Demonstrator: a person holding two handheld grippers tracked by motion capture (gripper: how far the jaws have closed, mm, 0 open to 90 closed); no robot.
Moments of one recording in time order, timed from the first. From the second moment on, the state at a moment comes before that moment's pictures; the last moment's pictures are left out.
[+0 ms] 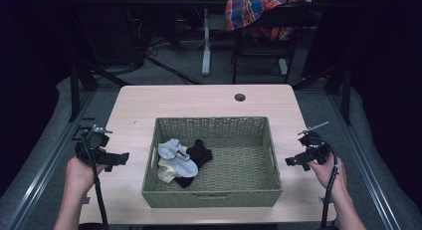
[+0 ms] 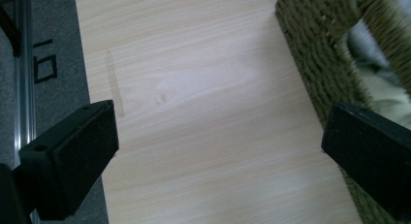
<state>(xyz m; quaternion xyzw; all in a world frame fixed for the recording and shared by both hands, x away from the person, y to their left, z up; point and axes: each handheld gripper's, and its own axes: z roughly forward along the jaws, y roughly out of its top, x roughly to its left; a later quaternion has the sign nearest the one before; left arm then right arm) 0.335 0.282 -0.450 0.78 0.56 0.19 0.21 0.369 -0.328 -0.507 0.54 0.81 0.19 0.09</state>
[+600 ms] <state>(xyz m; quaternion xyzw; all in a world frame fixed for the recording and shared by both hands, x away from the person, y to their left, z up) 0.349 0.211 -0.401 0.83 0.47 0.17 0.23 0.374 -0.324 -0.507 0.53 0.82 0.19 0.08</state>
